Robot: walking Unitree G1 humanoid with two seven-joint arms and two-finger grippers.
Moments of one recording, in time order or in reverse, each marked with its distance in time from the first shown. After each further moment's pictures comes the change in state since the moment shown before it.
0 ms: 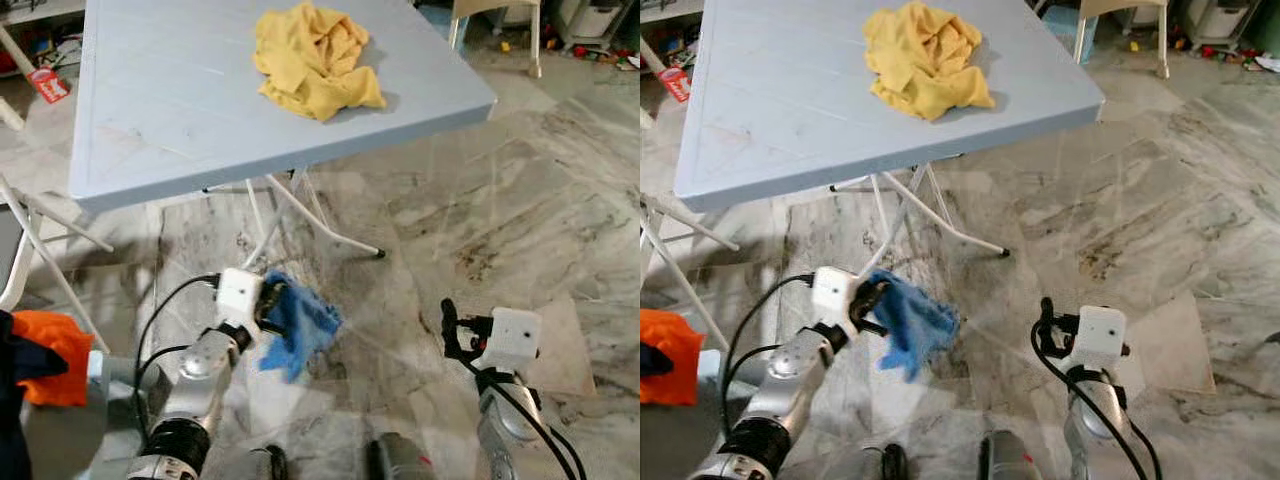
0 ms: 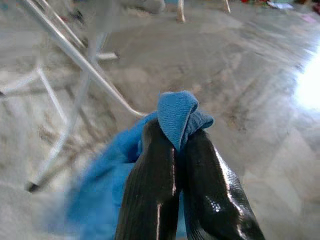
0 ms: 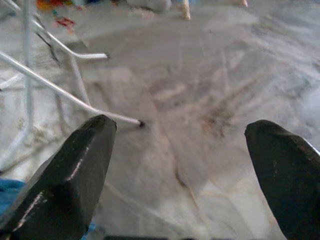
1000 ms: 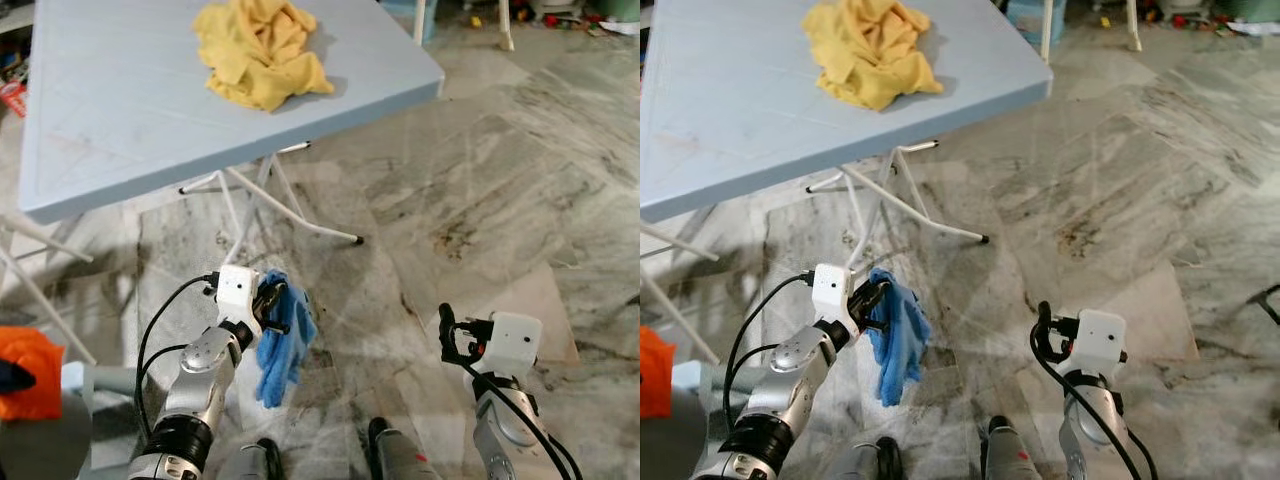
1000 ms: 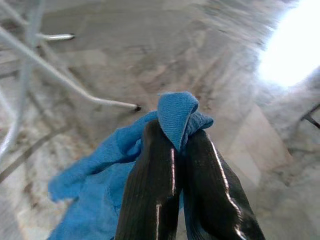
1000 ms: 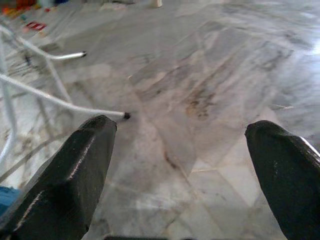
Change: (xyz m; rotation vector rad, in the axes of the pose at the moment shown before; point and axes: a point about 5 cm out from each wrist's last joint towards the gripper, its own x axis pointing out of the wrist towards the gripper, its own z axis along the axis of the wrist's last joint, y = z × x) left arm 0.000 0.005 0.004 -0.040 0.046 -0.013; right arm 0.000 0.021 0.005 0.048 0.014 0.036
